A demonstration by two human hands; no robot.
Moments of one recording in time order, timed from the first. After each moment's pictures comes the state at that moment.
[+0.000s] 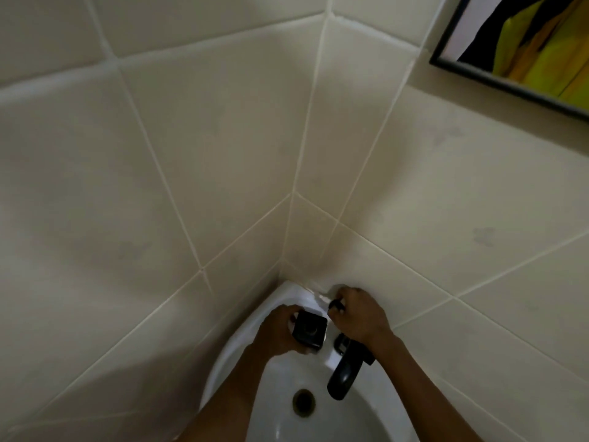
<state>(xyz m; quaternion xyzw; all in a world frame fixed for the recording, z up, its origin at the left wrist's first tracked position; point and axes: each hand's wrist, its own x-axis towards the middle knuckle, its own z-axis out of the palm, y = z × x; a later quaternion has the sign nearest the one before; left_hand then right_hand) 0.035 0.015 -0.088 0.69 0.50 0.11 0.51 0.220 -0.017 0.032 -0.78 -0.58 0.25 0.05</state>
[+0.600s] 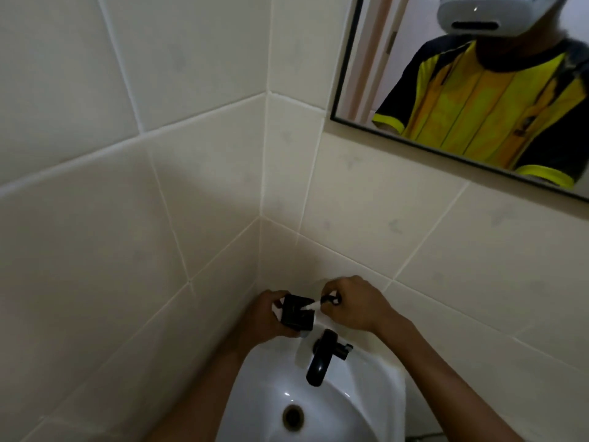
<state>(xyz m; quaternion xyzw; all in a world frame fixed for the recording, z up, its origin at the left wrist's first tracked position) 0.037 0.017 0.014 0.74 0.42 0.21 0.48 0.226 -0.065 0.156 -0.73 -0.65 0.19 0.06</state>
